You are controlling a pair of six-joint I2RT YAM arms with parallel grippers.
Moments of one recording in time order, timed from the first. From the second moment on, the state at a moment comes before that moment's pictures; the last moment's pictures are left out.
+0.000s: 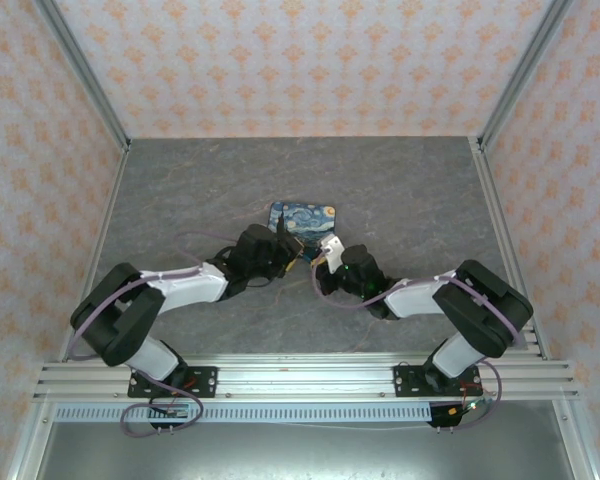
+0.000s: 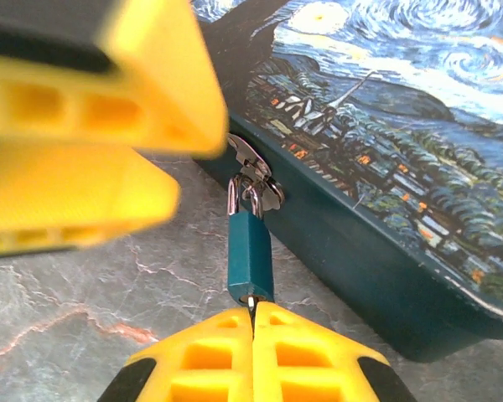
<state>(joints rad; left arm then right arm) -0.61 1.49 0.65 0.22 0.13 -1.44 0.75 1.56 0.46 0.60 -0.10 0.15</state>
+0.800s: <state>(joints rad) -0.37 1.43 0.74 -0.06 0.17 -1.15 0.60 1.74 0.42 0.85 -0.45 0.84</state>
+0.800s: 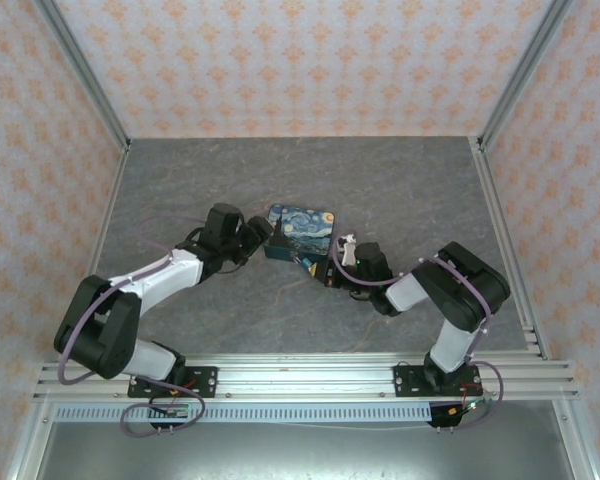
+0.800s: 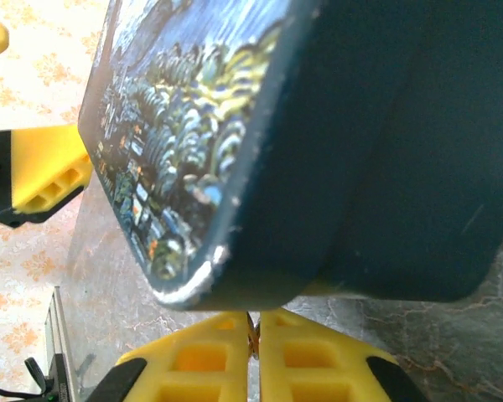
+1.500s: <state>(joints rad) -0.36 1.62 0.87 -0.11 0.20 -0.98 0.57 1.62 0.48 0.68 -0.47 0.76</state>
